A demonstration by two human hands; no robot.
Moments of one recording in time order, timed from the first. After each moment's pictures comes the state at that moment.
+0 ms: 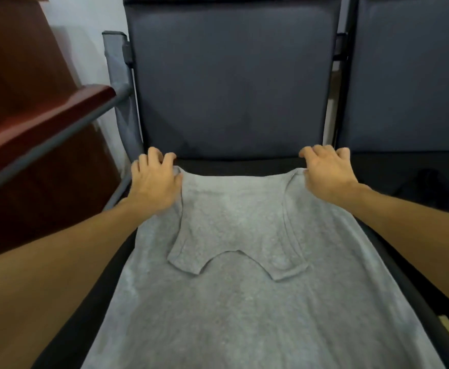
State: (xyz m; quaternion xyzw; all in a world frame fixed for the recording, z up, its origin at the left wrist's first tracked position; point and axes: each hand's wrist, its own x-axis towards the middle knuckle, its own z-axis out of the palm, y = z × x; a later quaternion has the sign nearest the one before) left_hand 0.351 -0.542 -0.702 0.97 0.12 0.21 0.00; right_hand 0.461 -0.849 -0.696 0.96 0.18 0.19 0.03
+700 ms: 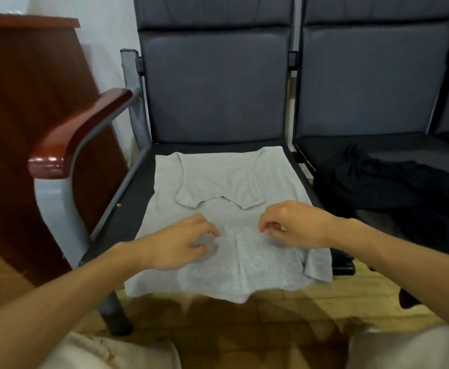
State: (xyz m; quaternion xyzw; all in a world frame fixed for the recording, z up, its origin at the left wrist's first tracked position) left_hand 0.114 -0.651 -0.680 0.96 -0.15 -0.17 0.19; right_hand 0.202 -0.909 -0.669 0.89 0.46 -0.06 -0.05
